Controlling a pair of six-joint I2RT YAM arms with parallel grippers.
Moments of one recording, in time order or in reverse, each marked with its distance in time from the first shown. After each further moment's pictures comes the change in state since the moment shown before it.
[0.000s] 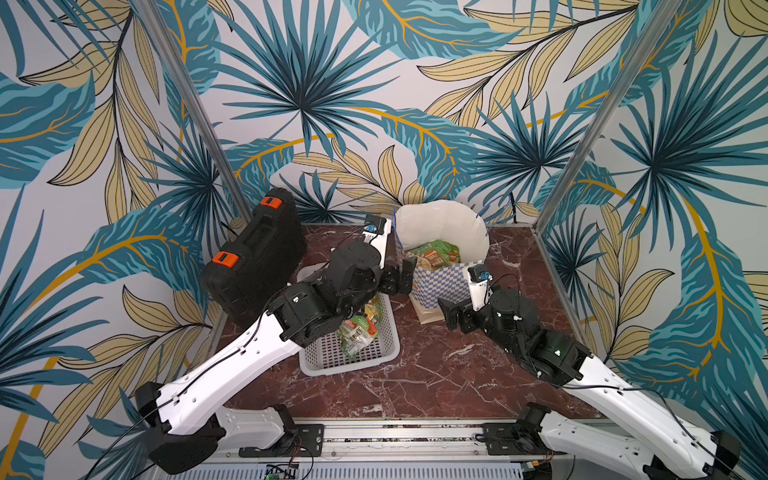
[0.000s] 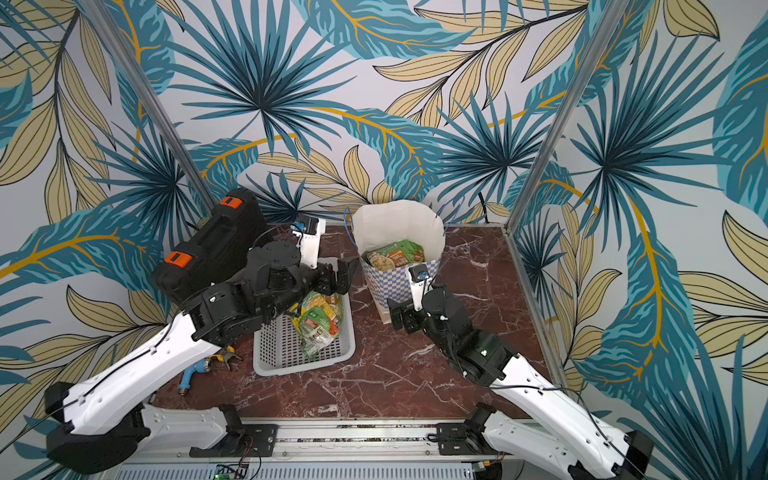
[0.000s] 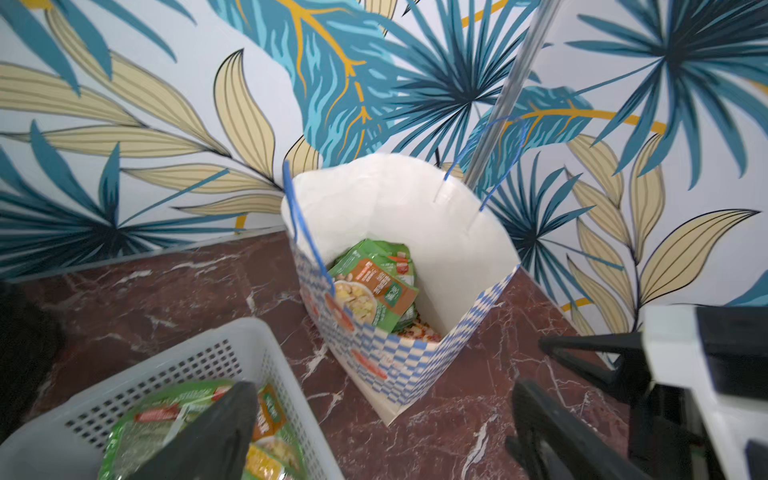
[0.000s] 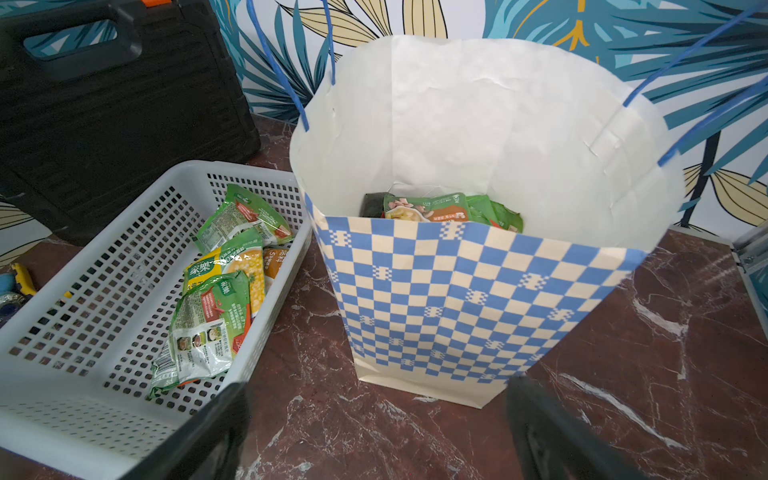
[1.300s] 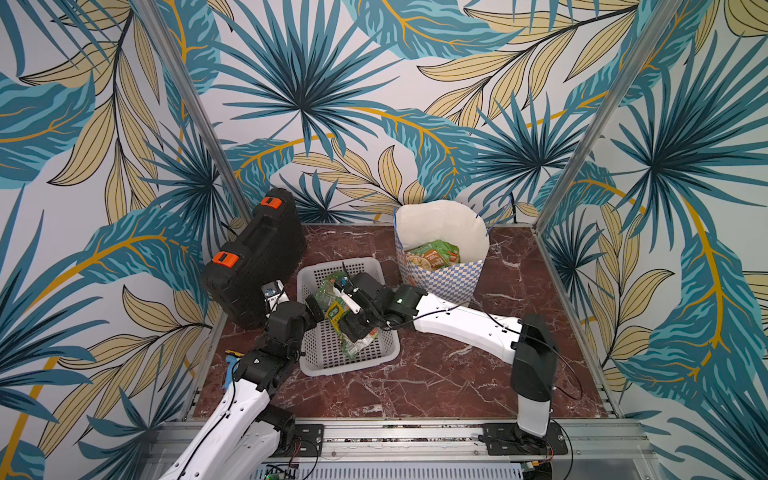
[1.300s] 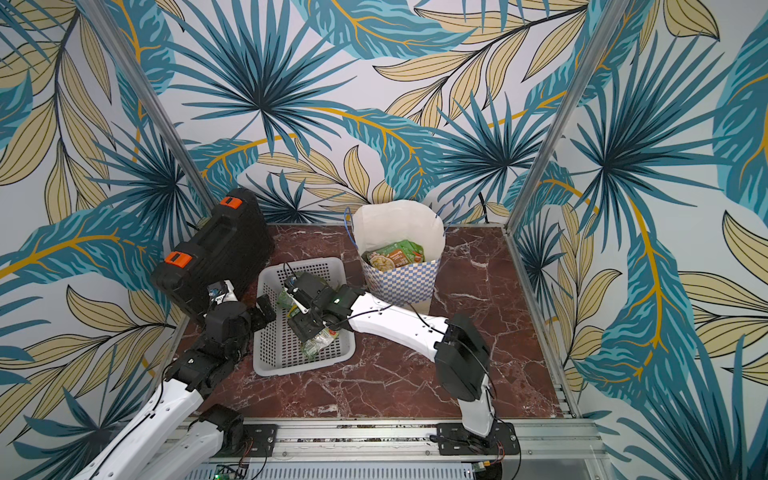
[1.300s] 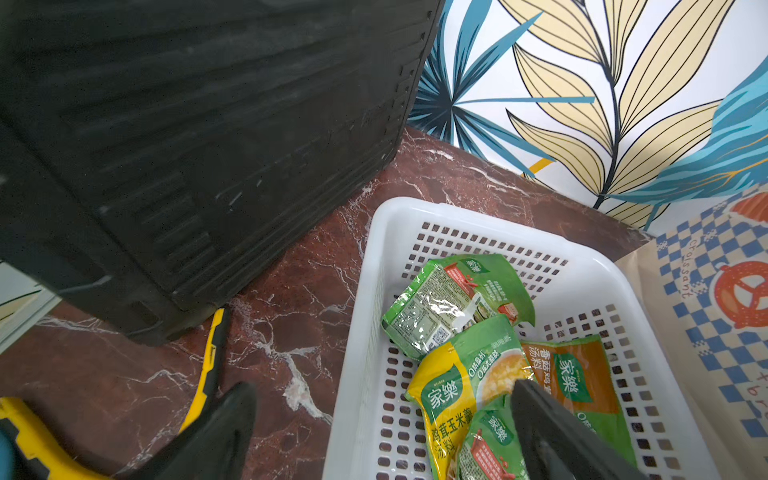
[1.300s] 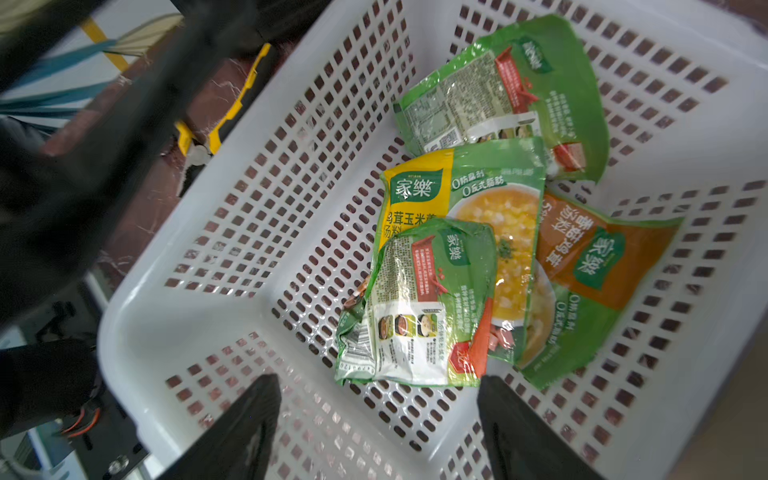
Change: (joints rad) left arm 0.593 -0.487 -0.850 0.231 -0.068 -0.206; right arm 0.275 1.085 0.829 -0.275 -0.271 0.080
